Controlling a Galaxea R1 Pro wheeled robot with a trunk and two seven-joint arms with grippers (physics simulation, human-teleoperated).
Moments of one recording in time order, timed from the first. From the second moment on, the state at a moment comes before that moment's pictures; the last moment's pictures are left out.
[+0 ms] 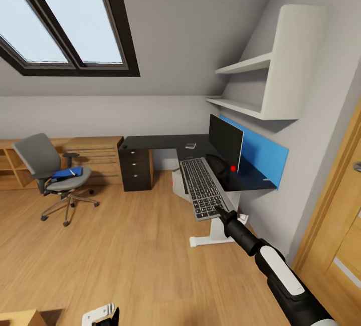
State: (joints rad) left arm 0.07 0.00 -0.02 -1.06 0.28 0.00 0.14; right arm -0.41 -0.14 0.23 -1.10 -1.56 0.33 0.19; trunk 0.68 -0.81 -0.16
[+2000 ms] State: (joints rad) left arm 0.07 0.00 -0.02 -1.02 0.28 -0.02 0.15; right arm -0.41 -0.09 0.24 -0.98 -1.56 0.33 0.14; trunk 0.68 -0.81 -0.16
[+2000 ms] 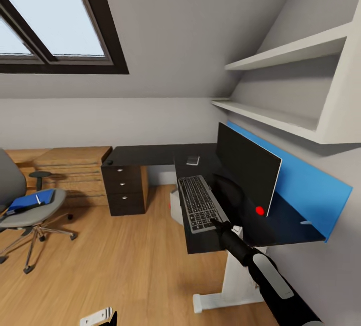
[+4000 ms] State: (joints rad) left arm 0.07 0.00 0.10 -1.03 0.28 -0.06 0.14; right arm -0.42 0.02 0.22 -0.95 -1.57 0.18 0.01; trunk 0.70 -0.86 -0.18
